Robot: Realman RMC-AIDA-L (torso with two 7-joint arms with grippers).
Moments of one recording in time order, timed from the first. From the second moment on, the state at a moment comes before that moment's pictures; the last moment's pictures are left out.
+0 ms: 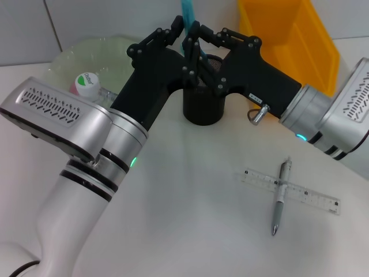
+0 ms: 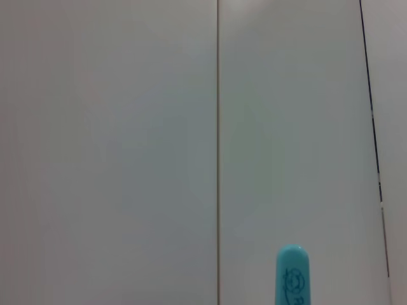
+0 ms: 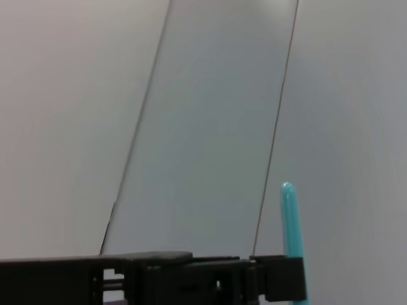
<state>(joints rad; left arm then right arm) -0.44 -2.08 2.52 0.88 -0.85 0.96 0.21 0.73 2.09 -0.38 0.02 -1.58 -1.46 0.28</state>
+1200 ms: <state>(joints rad) -0.44 -2.08 2.52 0.87 -0.85 0.96 0.21 0.73 2.09 -0.34 0.07 -1.58 -1.45 0.20</state>
